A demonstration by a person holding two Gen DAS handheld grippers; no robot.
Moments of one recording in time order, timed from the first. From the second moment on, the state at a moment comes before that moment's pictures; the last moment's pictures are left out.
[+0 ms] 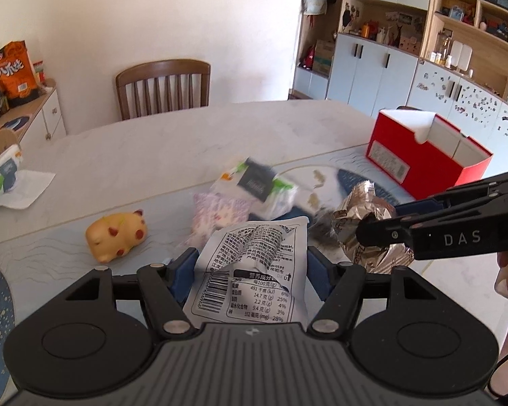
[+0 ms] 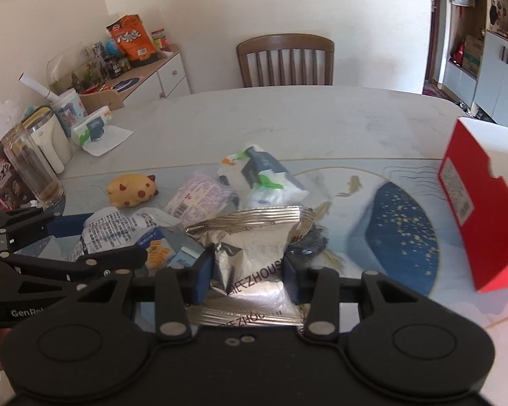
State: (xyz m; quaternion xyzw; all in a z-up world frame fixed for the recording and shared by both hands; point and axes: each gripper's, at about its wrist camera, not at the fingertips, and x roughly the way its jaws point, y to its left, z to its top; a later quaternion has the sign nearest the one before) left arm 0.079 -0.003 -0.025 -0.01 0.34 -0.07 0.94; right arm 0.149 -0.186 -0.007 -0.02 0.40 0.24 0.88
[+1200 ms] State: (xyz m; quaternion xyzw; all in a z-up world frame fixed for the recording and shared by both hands) left arm 0.189 -0.232 0.037 0.04 0.27 -0.15 0.95; right arm 0.230 -0.414 0.049 0.00 0.37 0.16 0.92
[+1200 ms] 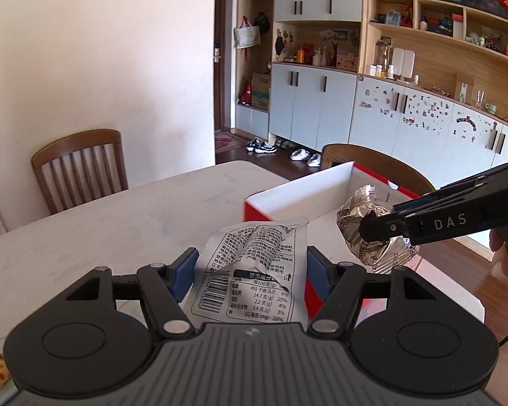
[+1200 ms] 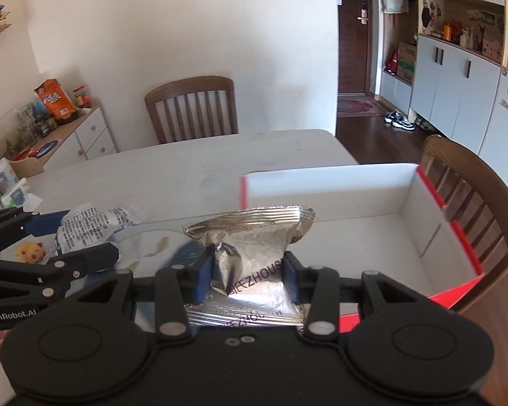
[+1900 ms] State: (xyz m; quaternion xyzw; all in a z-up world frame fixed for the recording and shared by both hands) left arm 0.275 -0.360 -0.004 0.13 0.30 -0.22 0.92; right arm 0.308 -0.517 0.011 0.00 0.41 0.11 0.90
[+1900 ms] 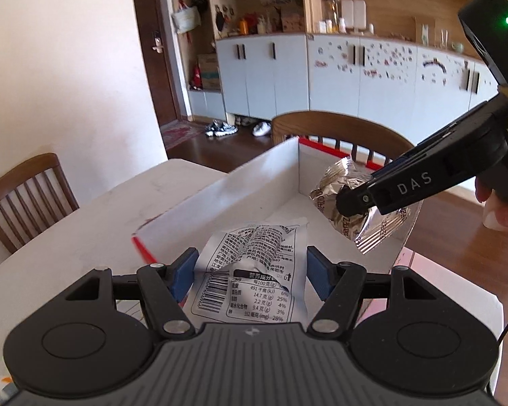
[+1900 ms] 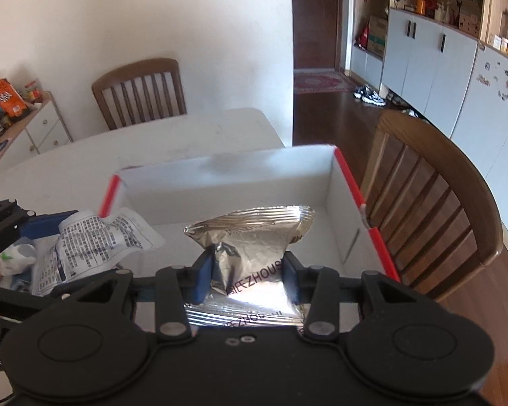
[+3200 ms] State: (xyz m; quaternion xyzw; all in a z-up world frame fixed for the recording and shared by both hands) left arm 0.368 -0.429 -0.071 0.25 0.51 -0.24 0.79; right arm 0.376 -0.516 -0.075 -0.06 0.53 0.11 0.84
